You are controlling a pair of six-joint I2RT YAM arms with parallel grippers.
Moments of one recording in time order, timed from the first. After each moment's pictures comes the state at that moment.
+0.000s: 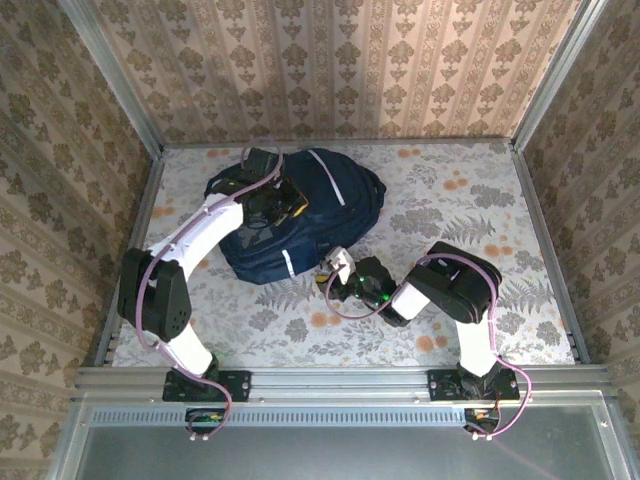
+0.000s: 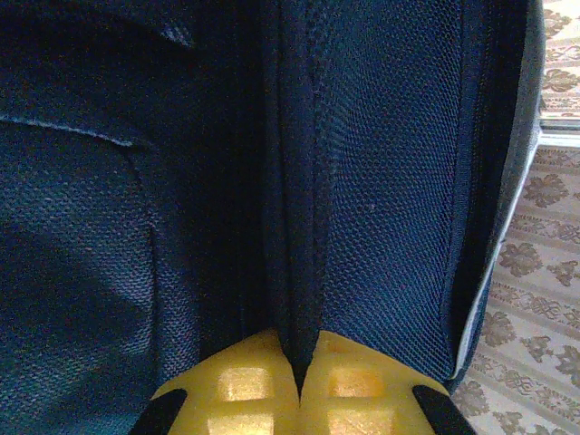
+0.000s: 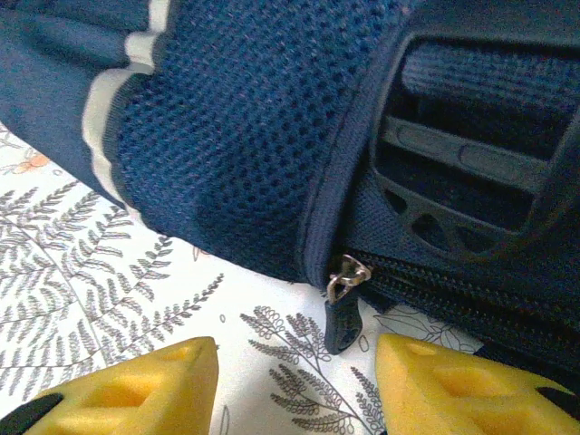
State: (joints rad) left arm -0.48 1.66 1.37 -0.56 0.31 -1.06; right arm 0.77 1.97 0.55 1.06 -0.09 0.00
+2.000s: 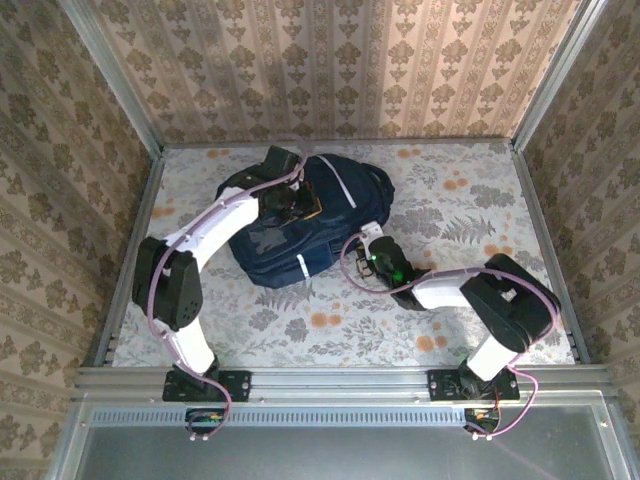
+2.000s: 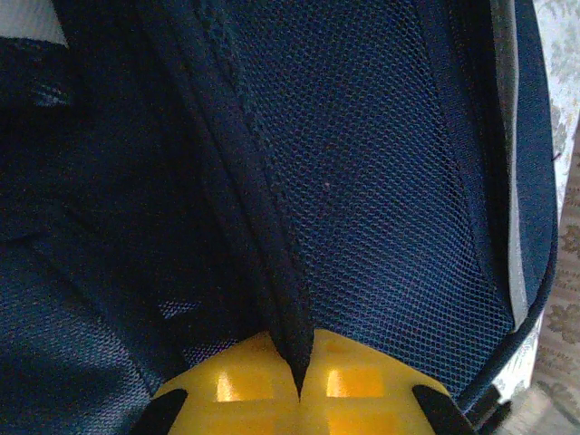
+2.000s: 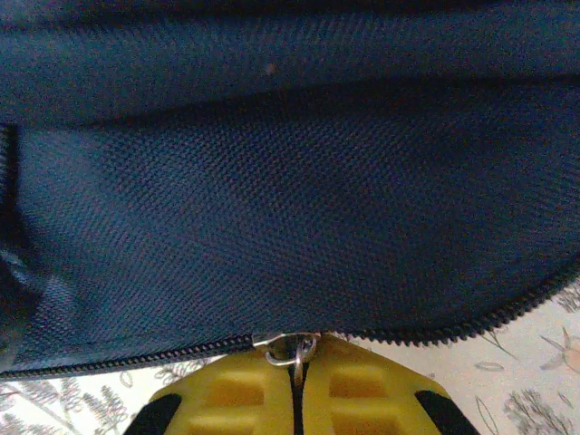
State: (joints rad) left arm -0.54 1.78 1.49 -0.66 0.32 -0.77; right arm 0.65 1.60 0.56 0.48 0.28 0.11
